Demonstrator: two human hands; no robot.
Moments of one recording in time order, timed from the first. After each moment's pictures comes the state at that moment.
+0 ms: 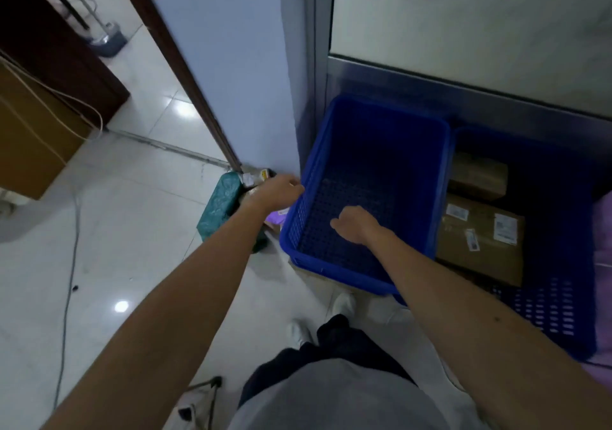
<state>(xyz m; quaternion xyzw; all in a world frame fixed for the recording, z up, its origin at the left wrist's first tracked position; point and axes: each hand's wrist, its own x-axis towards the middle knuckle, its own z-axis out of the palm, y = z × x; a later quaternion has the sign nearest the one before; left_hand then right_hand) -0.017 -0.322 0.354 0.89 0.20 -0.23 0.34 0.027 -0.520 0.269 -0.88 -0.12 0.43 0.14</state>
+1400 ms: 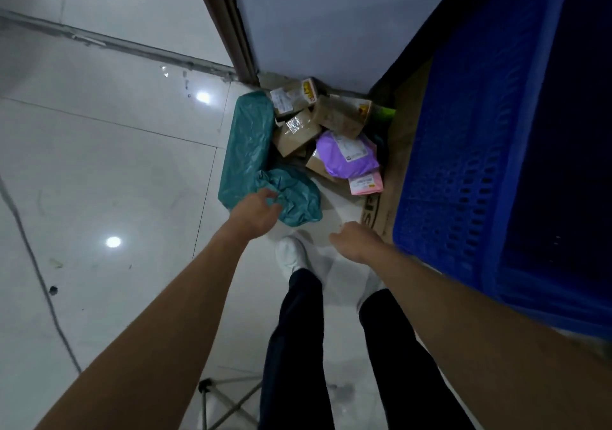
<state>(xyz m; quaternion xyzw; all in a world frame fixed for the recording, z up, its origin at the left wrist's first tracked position) -0.048 0.027 -0.037 0.80 0.27 -0.41 0.33 -0.029 -0.189 -0.045 -0.81 0.04 0.58 0.10</state>
